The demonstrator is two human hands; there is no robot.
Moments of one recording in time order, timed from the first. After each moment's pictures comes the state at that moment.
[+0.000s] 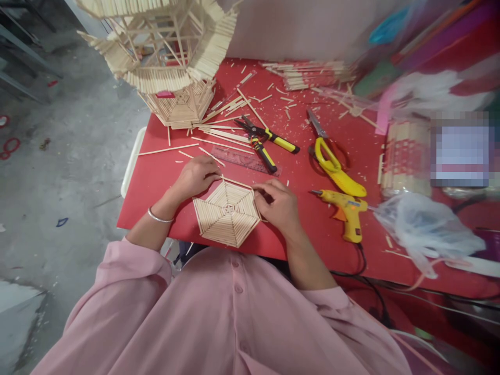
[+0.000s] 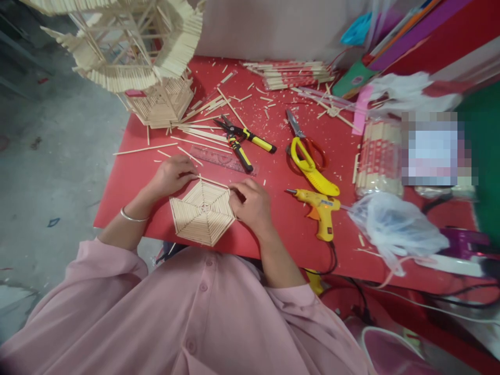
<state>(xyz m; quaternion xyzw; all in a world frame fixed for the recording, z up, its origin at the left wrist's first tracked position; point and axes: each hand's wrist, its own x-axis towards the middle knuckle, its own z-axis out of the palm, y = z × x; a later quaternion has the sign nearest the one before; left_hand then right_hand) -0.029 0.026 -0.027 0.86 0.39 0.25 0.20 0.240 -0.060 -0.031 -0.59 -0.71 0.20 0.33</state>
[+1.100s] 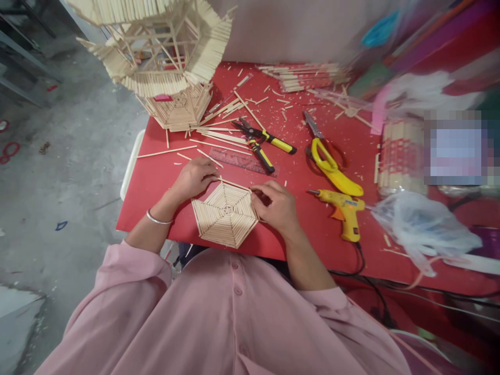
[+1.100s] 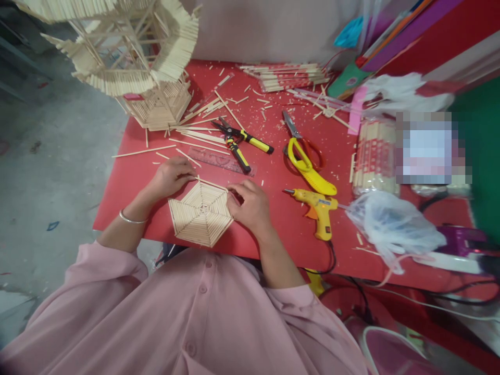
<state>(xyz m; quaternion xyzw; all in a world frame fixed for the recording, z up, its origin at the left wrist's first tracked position) -0.031 0.028 -0.031 0.87 0.37 0.27 0.20 0.241 -0.060 -0.031 -0.58 -0.72 0.21 0.34</state>
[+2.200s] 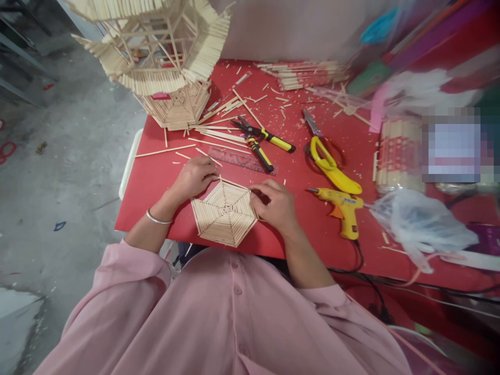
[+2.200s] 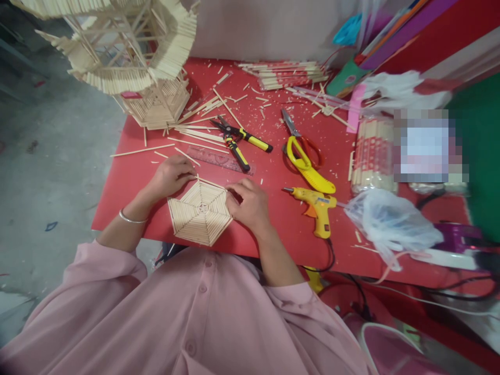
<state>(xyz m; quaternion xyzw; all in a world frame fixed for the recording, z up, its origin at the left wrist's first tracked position) -0.028 0.029 -0.039 0.88 0.36 0.27 0.16 0.243 -0.060 -0.030 -0.57 -0.73 0.18 0.33</state>
